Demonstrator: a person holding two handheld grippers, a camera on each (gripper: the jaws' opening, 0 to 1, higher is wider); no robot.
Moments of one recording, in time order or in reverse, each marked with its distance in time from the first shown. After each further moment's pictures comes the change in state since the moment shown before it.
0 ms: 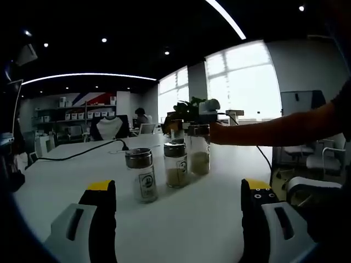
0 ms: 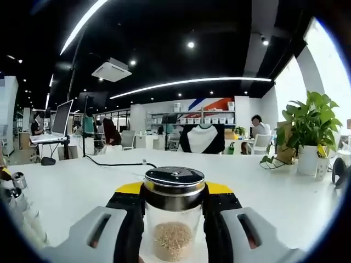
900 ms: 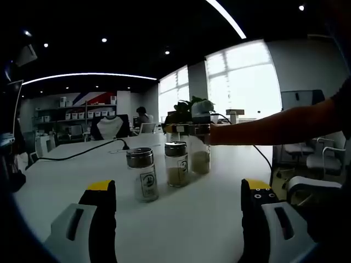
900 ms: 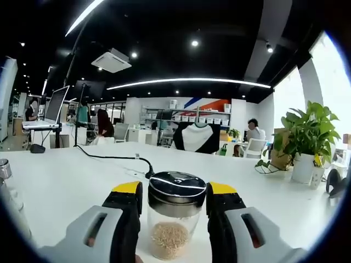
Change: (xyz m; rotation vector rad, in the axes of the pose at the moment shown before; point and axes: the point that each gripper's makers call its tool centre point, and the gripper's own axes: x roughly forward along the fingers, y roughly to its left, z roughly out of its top) left arm -0.002 0.005 -0.002 0.000 0.012 0.004; right arm 0.029 -0.002 -0.017 -0.041 0.029 -0.083
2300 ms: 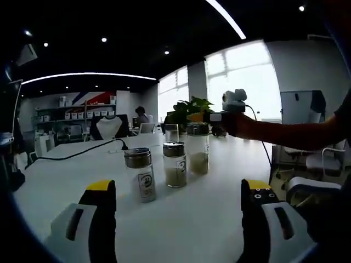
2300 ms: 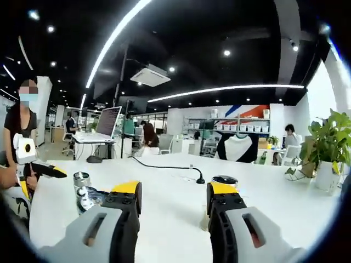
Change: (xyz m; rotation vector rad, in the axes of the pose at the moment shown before) left arm 0.001 -0.002 0.002 -0.007 -0.005 -0.004; right arm -0.104 0.057 0.038 -0.002 -0.048 0.316
